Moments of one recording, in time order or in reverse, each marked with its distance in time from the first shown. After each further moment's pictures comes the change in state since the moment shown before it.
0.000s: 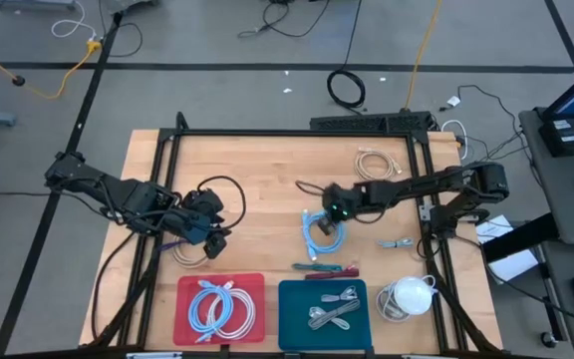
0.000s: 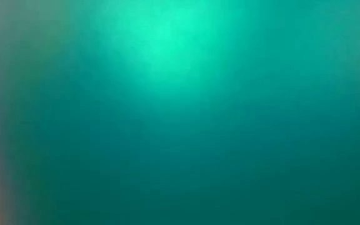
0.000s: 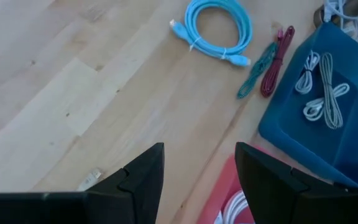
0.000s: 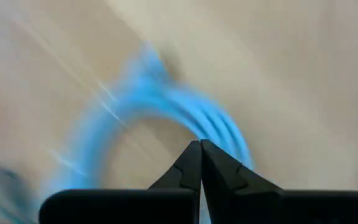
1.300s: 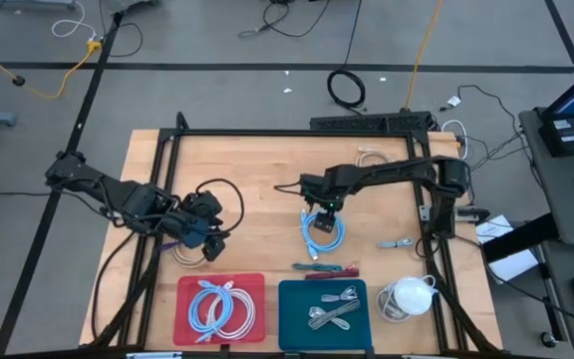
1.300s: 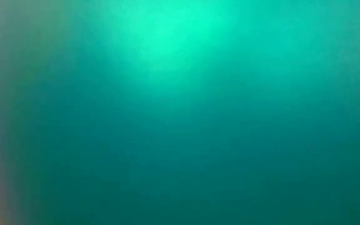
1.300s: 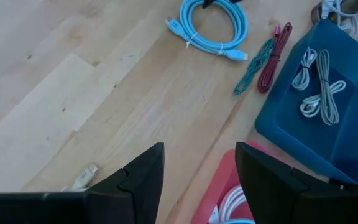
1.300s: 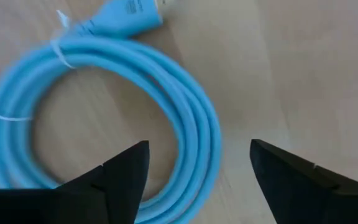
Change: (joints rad) left arm -0.034 0.000 0.000 -0.009 -0.006 -0.033; right arm -0.118 0.321 0.358 -0.451 -0.140 -0.528
